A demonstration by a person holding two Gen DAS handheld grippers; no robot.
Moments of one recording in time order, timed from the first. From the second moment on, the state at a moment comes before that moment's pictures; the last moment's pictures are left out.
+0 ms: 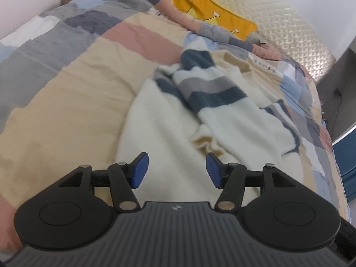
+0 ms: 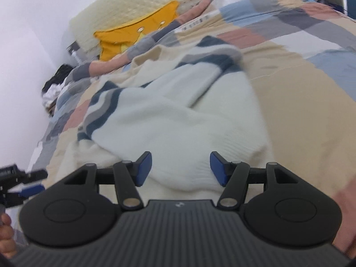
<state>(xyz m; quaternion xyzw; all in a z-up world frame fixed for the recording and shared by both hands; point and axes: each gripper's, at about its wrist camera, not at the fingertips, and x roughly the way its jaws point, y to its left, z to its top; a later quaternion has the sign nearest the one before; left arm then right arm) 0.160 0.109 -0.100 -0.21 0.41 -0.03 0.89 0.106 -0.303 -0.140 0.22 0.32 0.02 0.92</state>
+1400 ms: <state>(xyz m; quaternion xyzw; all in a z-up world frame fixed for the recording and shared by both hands) 0.173 0.132 -0.154 -0.28 0.48 0.05 0.83 0.117 -0.336 -0.186 0.41 0.39 0.02 0.82</state>
